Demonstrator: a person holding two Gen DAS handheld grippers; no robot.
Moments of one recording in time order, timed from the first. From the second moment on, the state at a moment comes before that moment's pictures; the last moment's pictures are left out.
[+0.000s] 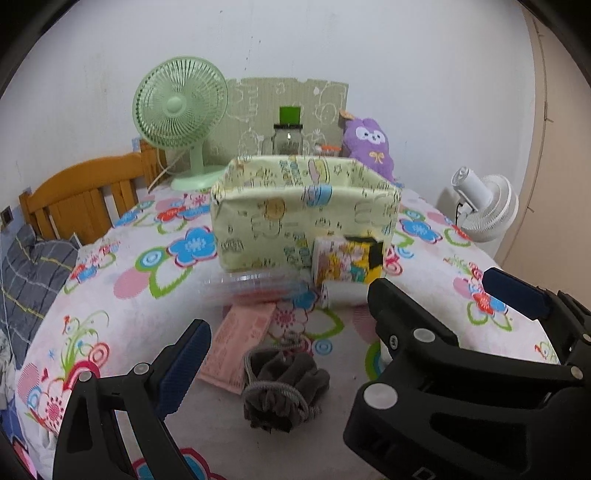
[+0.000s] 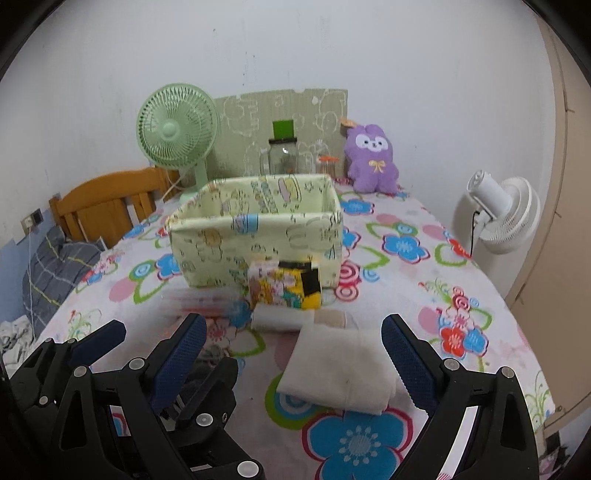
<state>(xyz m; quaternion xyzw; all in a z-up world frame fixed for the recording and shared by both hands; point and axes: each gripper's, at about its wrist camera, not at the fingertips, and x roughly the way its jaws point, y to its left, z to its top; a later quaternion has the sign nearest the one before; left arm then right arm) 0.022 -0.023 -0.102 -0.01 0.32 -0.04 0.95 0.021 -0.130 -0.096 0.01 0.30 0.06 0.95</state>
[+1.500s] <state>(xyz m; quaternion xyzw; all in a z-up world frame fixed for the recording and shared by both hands) 0.063 -0.050 -0.146 0.01 0.39 -0.05 0.92 0.063 -0.161 -0.149 0.04 0.38 0.02 0.92</state>
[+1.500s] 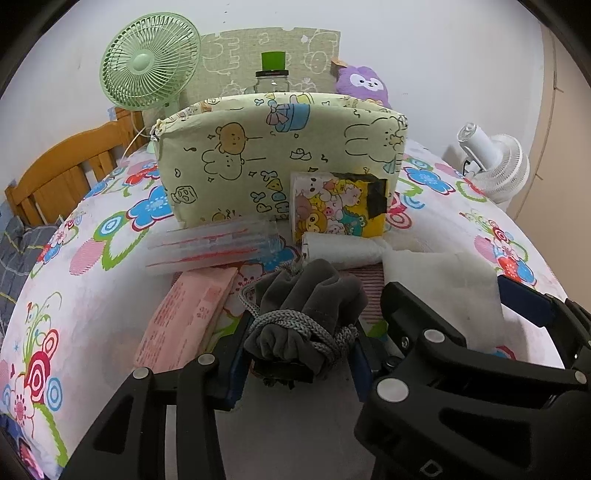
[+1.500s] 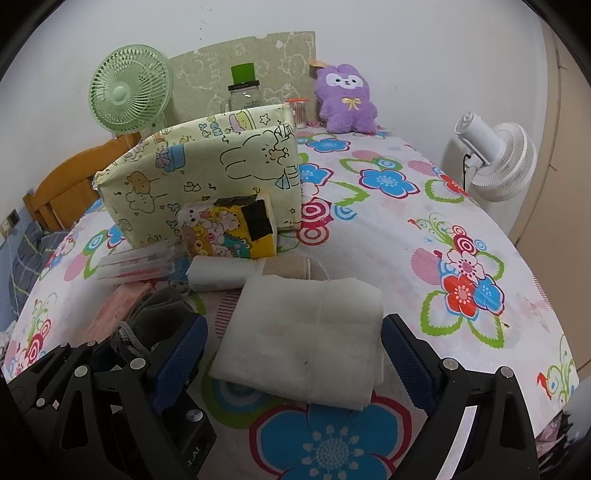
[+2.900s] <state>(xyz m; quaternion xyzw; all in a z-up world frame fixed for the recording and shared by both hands) 0.035 -0.040 -0.097 0.01 0.35 -0.05 0.94 0.042 -0.149 -0.102 0.05 0.35 0.03 0.94</state>
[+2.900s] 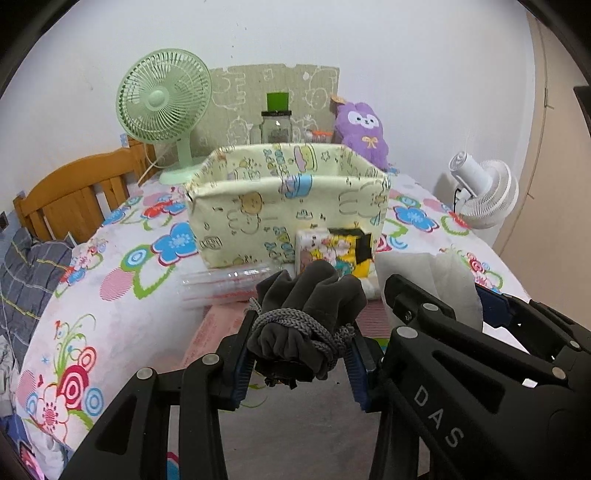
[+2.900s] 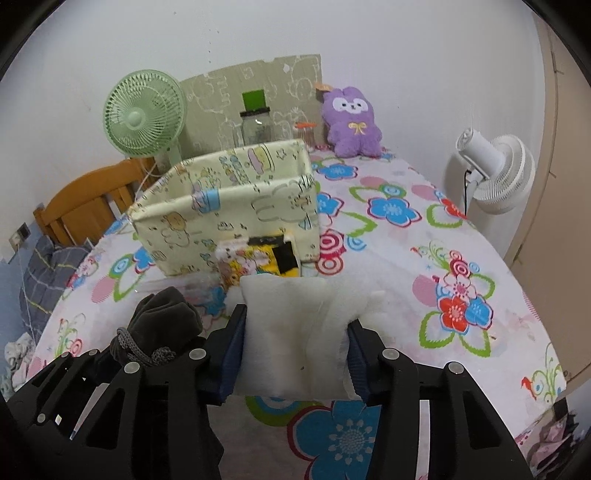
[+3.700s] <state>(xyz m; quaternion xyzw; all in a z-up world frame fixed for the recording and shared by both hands) 0.024 -0.030 -0.018 0.01 0.28 -0.04 0.96 0.032 -0.139 -0.020 0.05 0.29 0.04 0.96</state>
